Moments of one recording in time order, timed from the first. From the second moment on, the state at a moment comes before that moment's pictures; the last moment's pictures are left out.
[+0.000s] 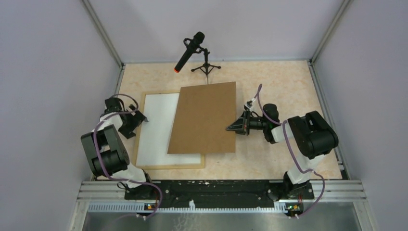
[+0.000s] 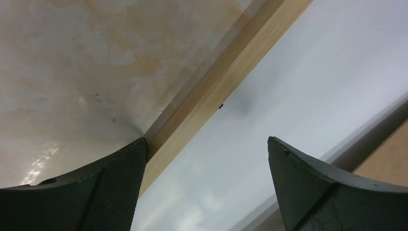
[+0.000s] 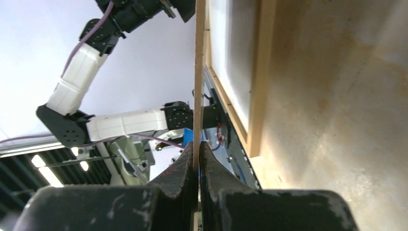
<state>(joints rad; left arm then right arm) 0.39 1.56 0.87 -0.44 0.17 -0.49 0.31 1.74 0.50 0.88 -1.04 1.24</state>
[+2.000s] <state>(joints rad) 0.39 1.52 0.78 -0.39 0.52 -0.42 0.58 1.99 0.91 0.61 -1.05 1.02</state>
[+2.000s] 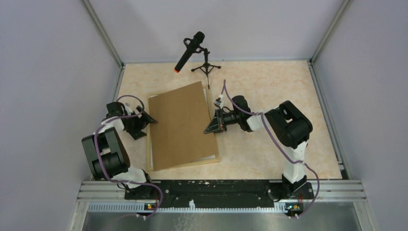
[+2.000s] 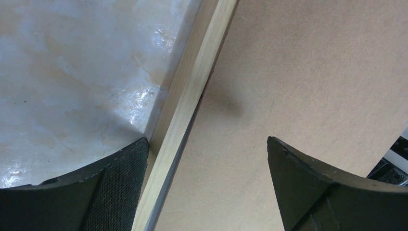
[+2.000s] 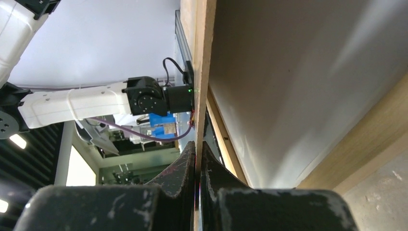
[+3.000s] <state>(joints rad) 0.40 1.51 0.76 -0.33 0.58 -0.42 0.58 1.98 0.90 0.57 -0.87 1.08</state>
